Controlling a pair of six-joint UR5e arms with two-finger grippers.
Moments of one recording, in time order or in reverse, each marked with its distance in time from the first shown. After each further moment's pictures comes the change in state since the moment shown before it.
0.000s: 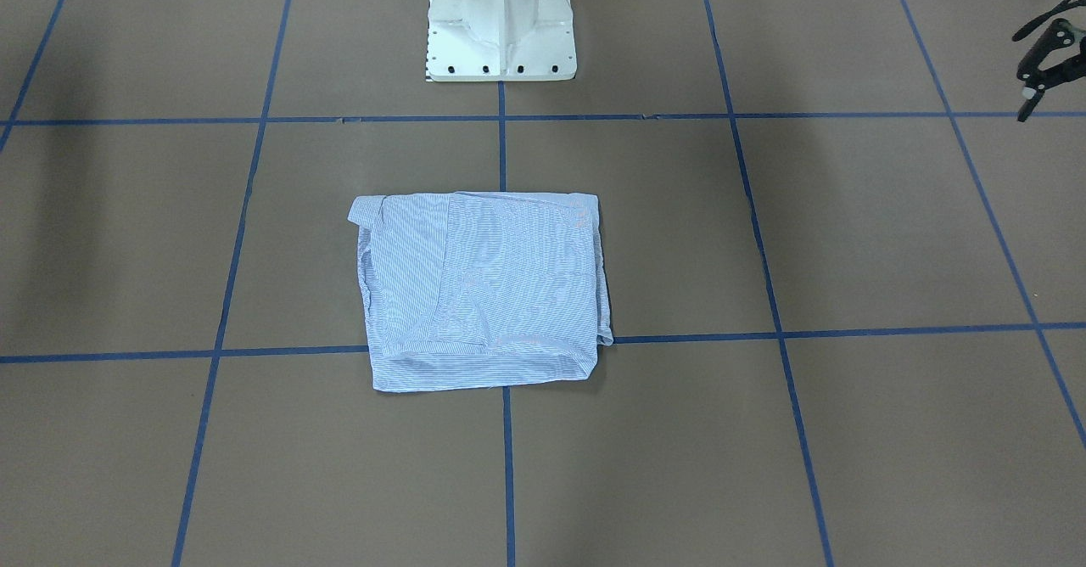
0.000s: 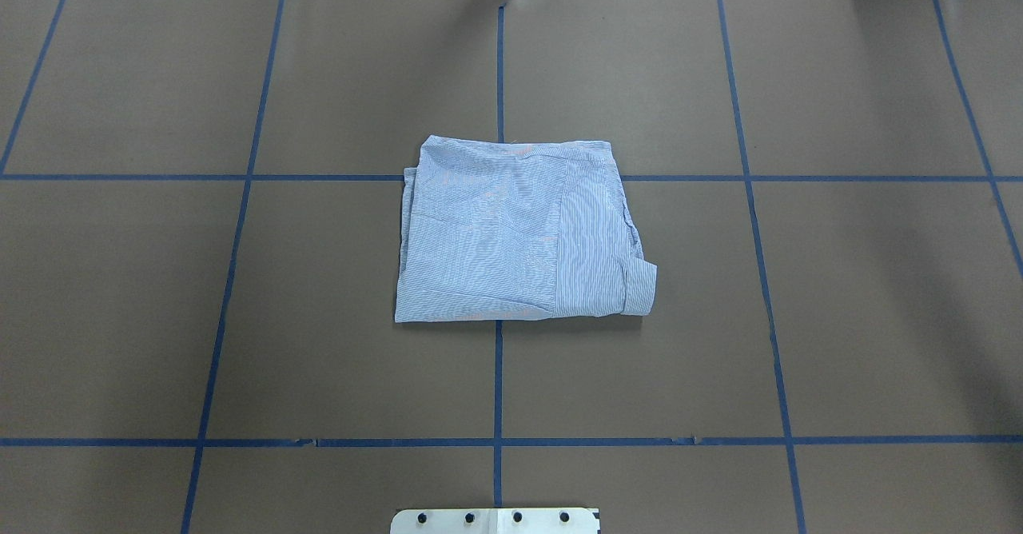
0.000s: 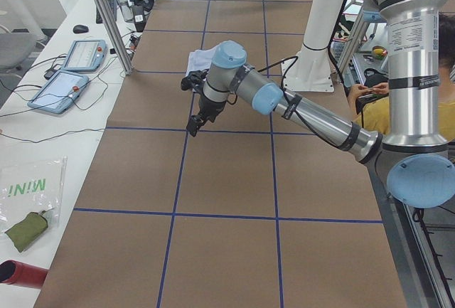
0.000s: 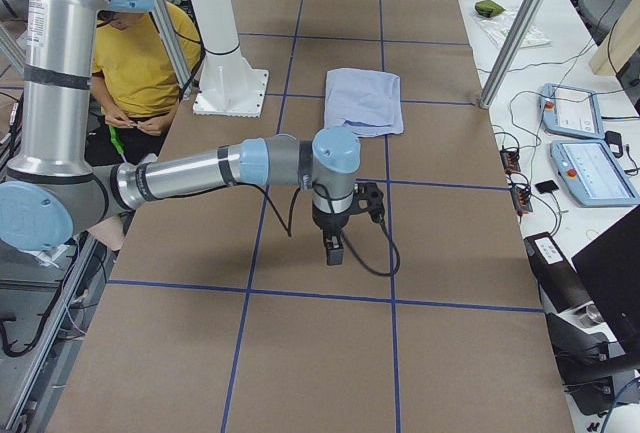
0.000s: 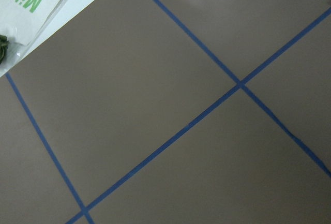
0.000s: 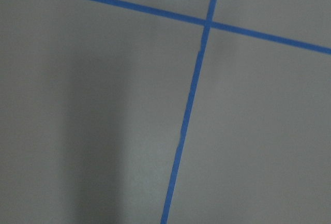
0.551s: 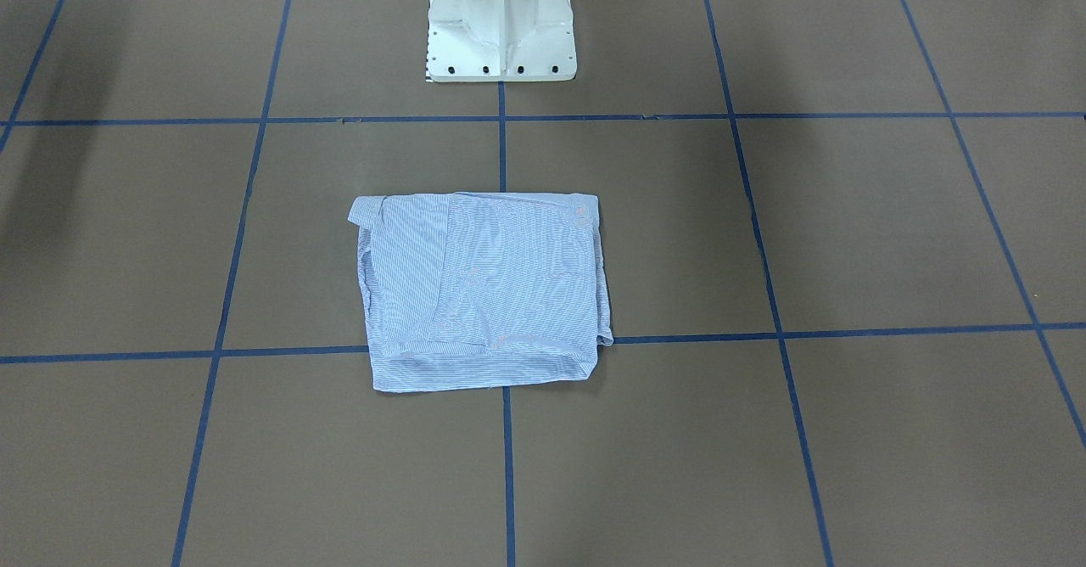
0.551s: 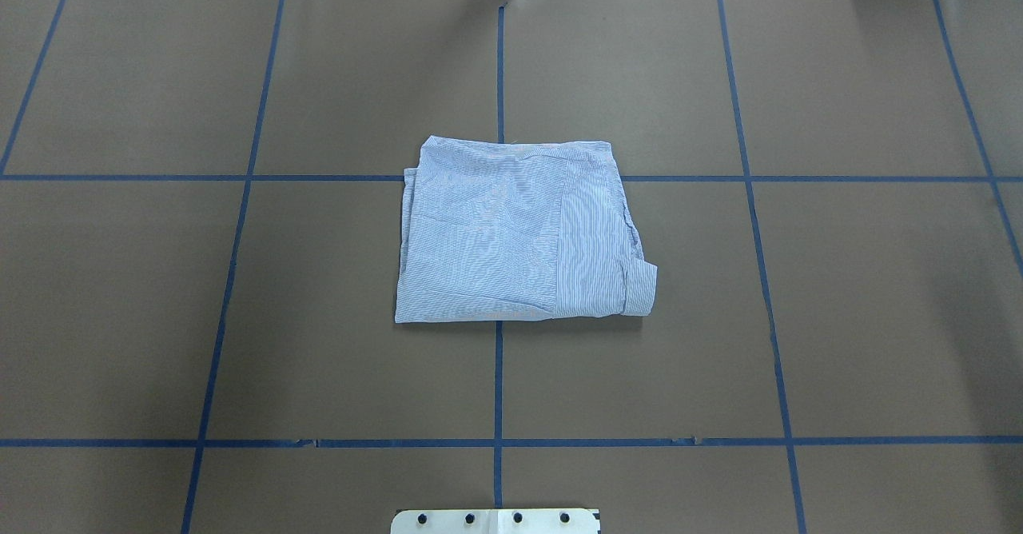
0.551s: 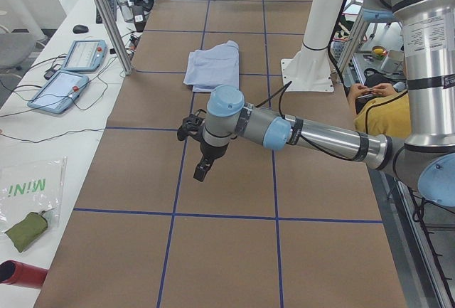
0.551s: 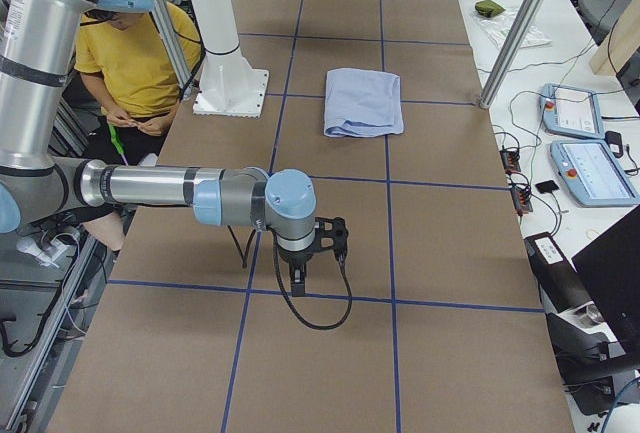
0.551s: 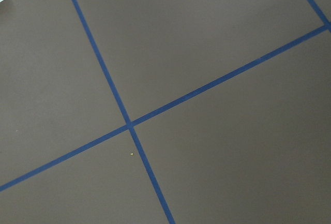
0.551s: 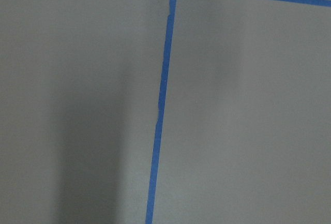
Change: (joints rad) left arm -0.127 0.048 0.140 0.020 -0.110 0.012; right arm 0.026 -0.149 -0.045 0.257 0.019 0.111
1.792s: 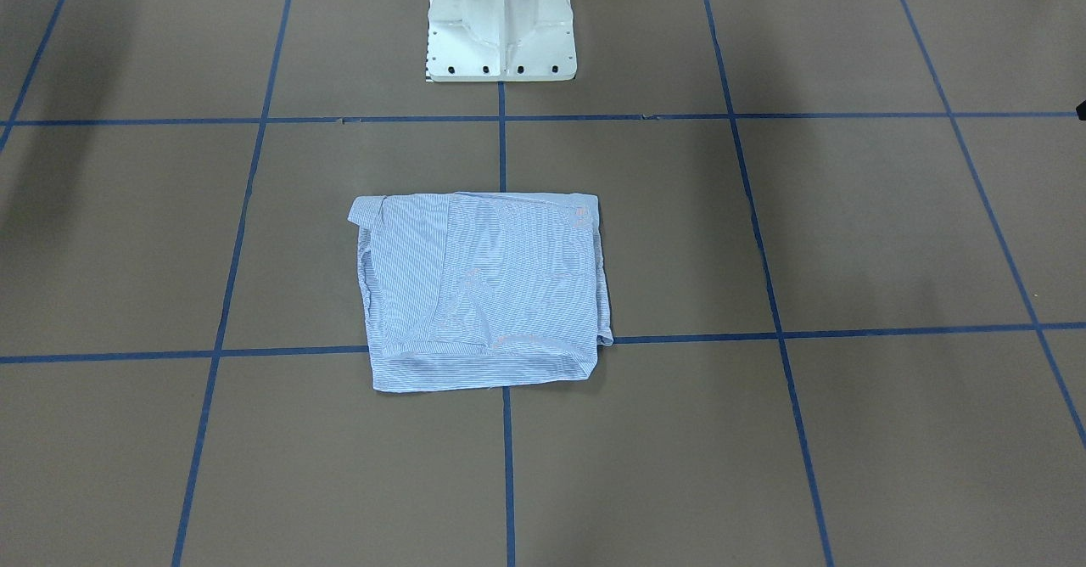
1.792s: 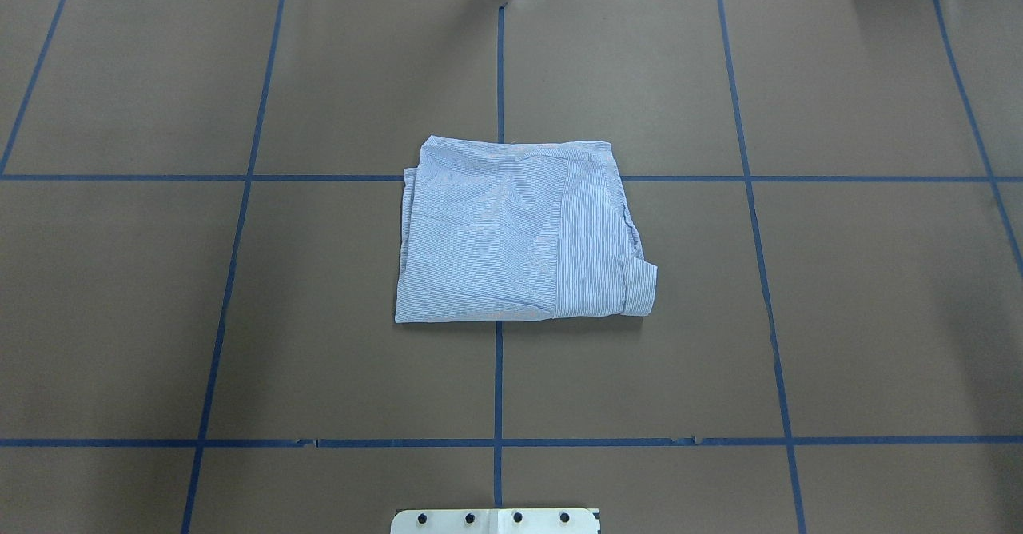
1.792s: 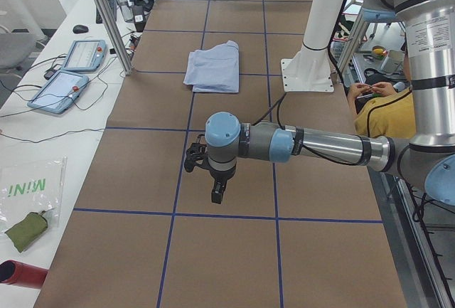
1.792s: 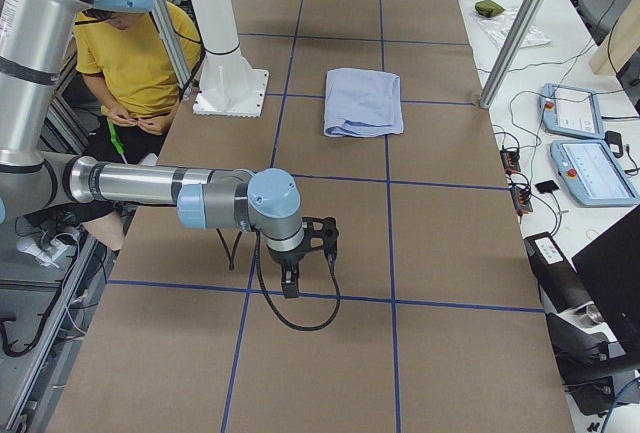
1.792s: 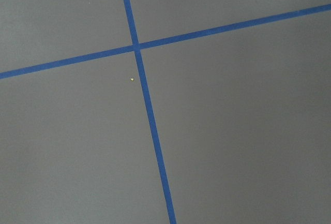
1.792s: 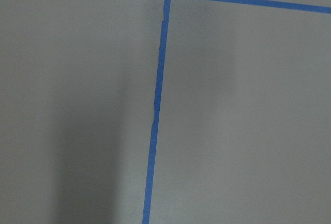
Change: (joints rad) left arm -0.023 0.020 0.052 0.156 -0.040 0.002; right arm 0.020 -0.037 0.021 0.052 -0.006 0.020
